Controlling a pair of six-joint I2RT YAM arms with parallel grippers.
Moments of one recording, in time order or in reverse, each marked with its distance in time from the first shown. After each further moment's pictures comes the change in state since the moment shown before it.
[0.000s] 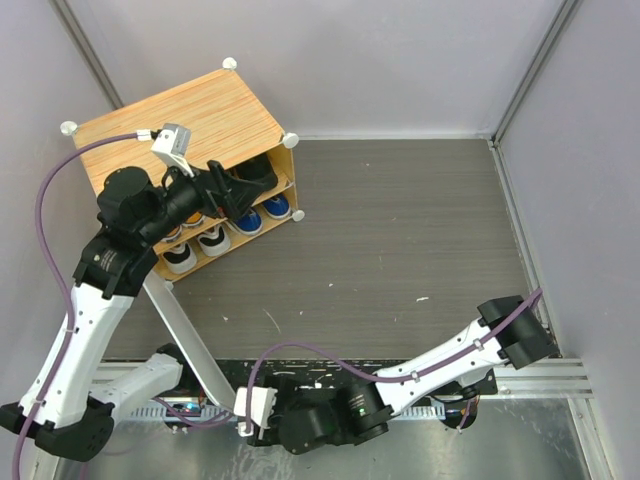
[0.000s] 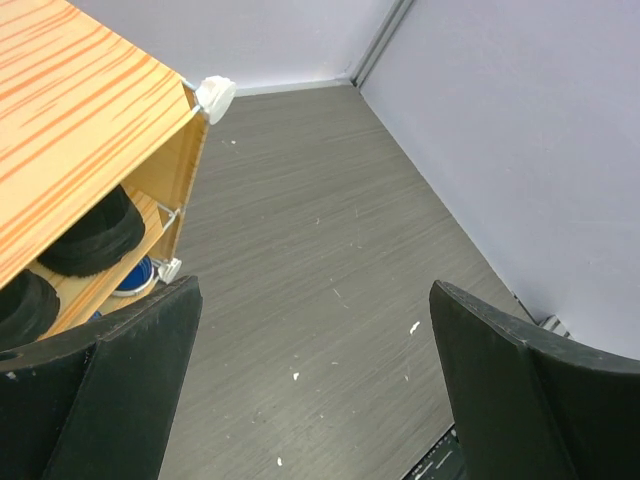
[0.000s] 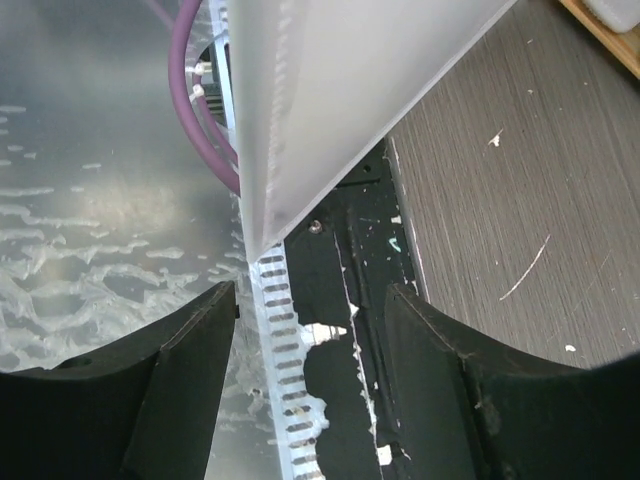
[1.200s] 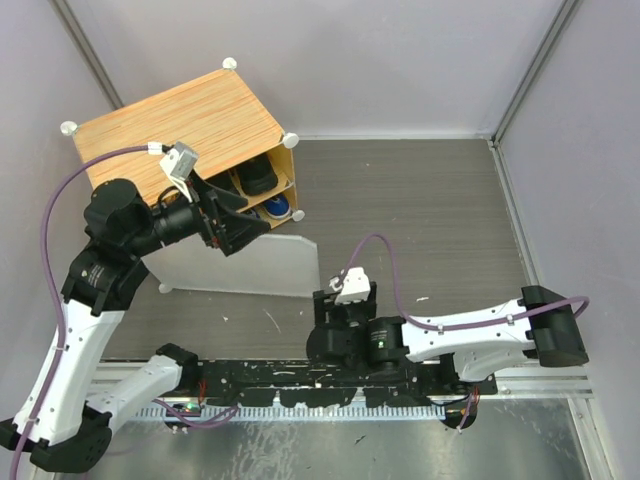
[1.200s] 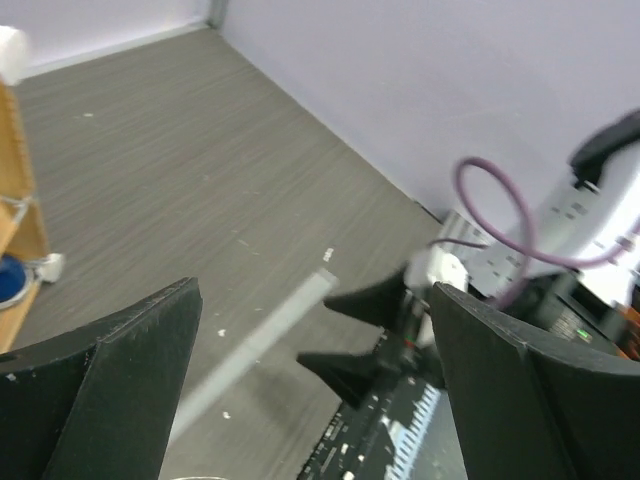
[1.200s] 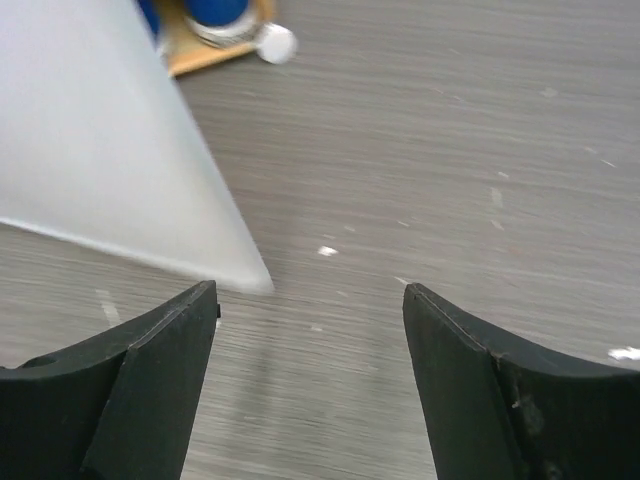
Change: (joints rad) left arm 0.000 -0.054 -0.006 -0.049 0.299 0.039; right arm -0.335 -0.180 -0.154 -0.360 0.668 0.784
